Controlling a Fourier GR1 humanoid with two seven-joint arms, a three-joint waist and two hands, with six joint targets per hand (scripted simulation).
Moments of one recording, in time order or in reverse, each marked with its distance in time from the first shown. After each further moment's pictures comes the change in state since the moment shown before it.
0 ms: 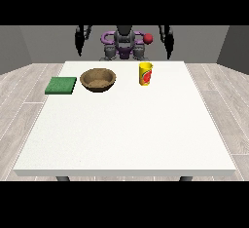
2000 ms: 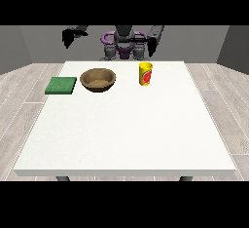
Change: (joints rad) left arm -0.106 -0.123 -0.172 0.048 -0.022 0.278 -0.322; right arm 0.090 -0.060 -0.162 -0.127 -0.226 0.223 -0.167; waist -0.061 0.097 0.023
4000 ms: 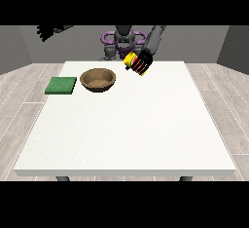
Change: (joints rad) left arm -0.527 0.081 -0.023 0.882 -0.529 0.440 0.079; right arm -0.182 -0.243 -0.191 0.334 -0.148 0.181 0.055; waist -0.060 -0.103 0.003
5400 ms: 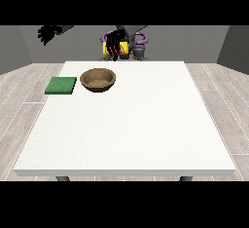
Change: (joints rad) left arm -0.321 -0.080 -0.588 -0.047 -0.653 -0.553 0.904; right arm -0.115 0.014 0.033 0.228 0.072 -0.020 -0.014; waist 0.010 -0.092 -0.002
